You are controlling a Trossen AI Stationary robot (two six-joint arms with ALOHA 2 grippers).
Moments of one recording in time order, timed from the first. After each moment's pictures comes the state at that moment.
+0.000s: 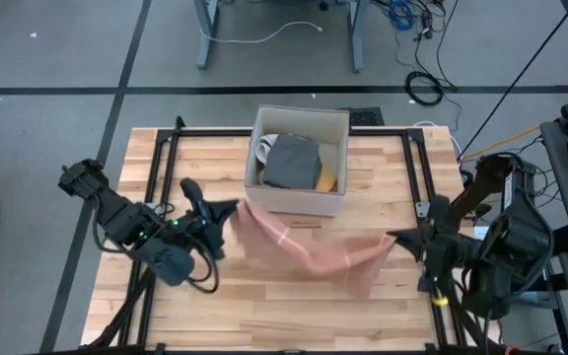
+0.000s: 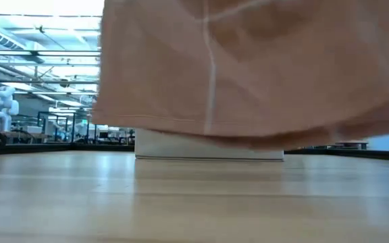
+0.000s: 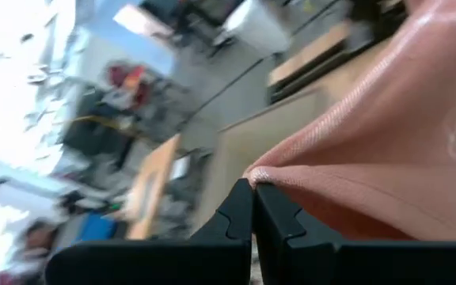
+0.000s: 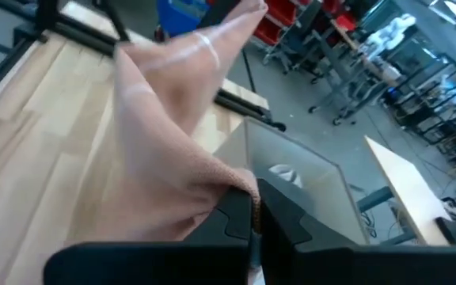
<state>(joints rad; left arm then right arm) -0.64 1.41 1.64 -0.99 -1.16 0.19 1.07 1.39 1.73 -1.54 1.17 0.61</state>
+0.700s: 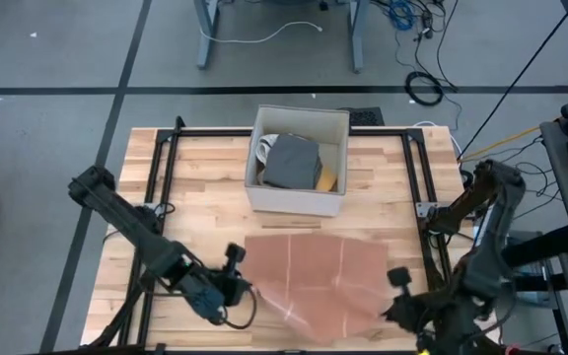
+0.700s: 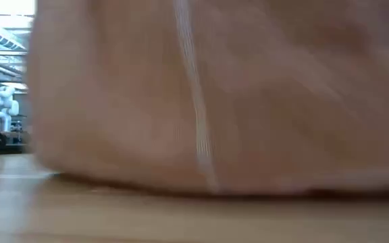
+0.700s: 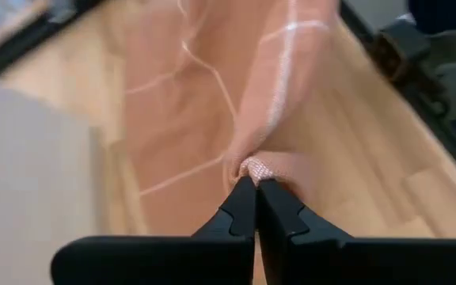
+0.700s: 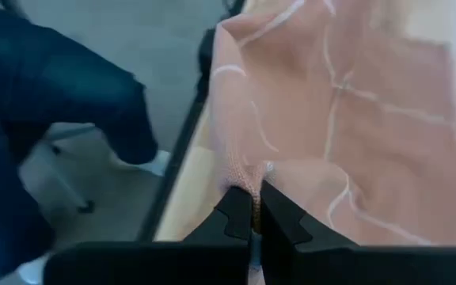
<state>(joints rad) -0.69 1.51 1.31 -0.70 -0.42 -0.05 1.10 1.43 1.30 -0.86 0.53 0.69</state>
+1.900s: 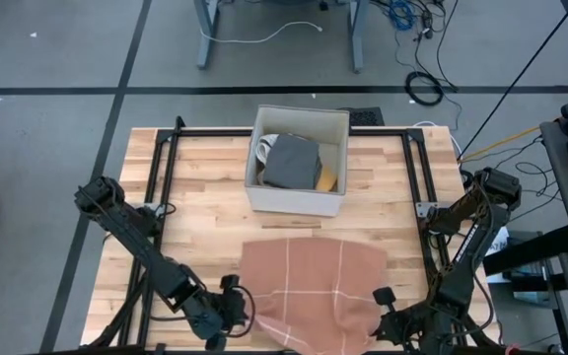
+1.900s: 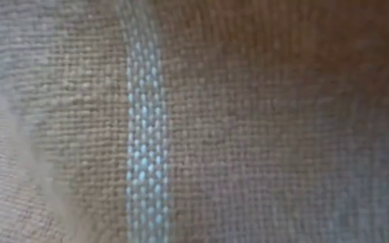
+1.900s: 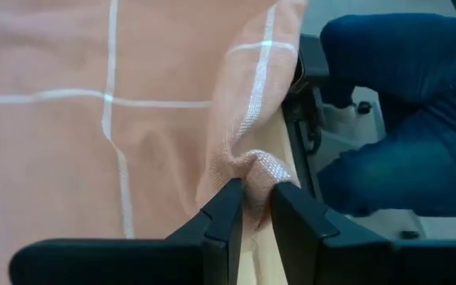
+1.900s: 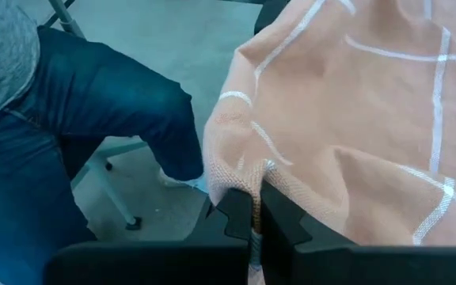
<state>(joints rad) -0.79 1.63 1.10 -0.30 -0.25 -0.63 1.10 1.53 0.95 -0.23 0.44 0.68</state>
